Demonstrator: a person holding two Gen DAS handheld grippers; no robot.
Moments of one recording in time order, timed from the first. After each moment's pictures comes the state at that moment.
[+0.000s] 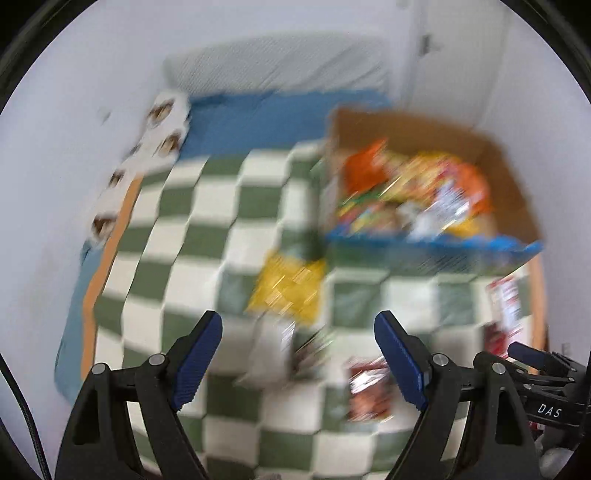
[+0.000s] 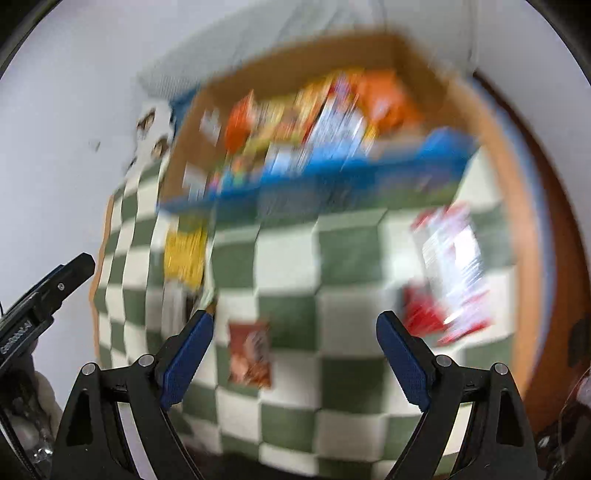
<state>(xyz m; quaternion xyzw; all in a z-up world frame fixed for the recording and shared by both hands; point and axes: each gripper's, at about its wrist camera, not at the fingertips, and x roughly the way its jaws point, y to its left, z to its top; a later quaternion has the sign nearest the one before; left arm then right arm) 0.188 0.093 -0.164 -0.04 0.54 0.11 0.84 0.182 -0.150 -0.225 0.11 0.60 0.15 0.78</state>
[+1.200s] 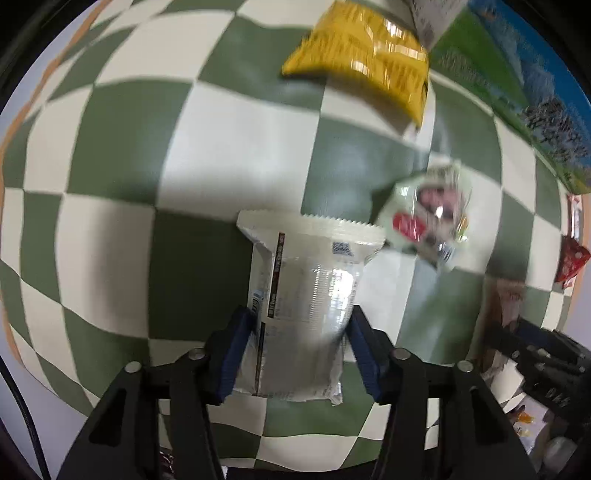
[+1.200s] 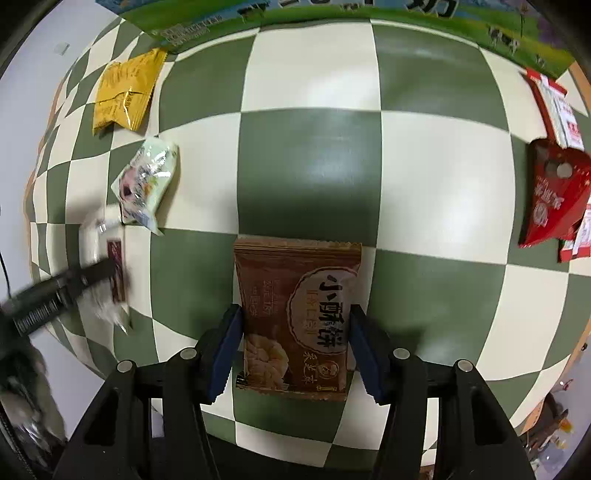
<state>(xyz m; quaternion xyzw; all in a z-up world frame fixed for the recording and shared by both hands) 0.129 0.139 -0.348 -0.14 0.69 0.07 0.71 0.118 -0.085 -0.361 0.01 0.72 0.15 0.68</state>
